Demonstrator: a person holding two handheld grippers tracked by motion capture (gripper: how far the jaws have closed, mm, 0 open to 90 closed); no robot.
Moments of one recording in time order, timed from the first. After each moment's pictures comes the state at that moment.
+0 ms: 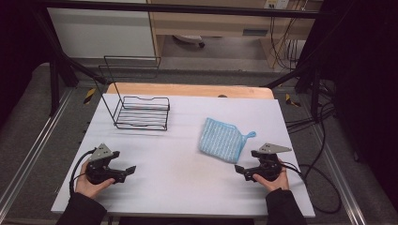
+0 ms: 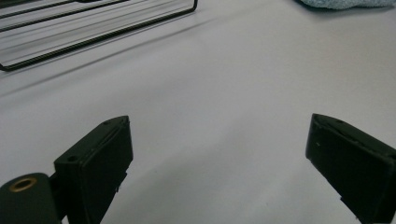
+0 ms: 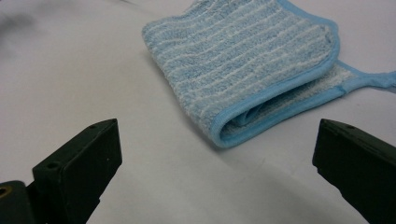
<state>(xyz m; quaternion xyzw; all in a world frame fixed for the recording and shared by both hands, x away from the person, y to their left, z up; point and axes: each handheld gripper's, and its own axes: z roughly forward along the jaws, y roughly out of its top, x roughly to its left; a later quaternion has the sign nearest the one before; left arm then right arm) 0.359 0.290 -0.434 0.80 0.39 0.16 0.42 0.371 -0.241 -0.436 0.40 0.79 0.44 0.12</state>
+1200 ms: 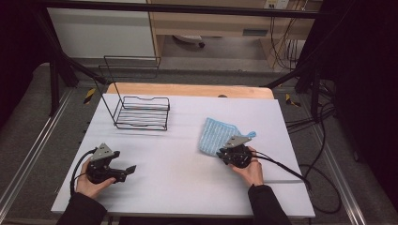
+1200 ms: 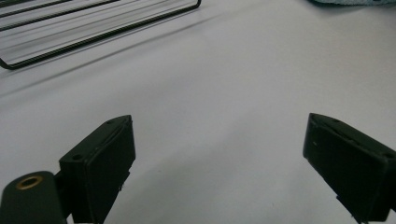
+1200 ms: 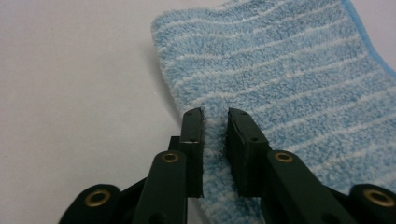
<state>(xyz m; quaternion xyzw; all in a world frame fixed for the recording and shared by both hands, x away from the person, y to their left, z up) 0.360 0.289 -0.435 0.81 0.39 0.17 0.41 0.414 -0.165 -0.447 0.31 0.86 0.36 0.18</state>
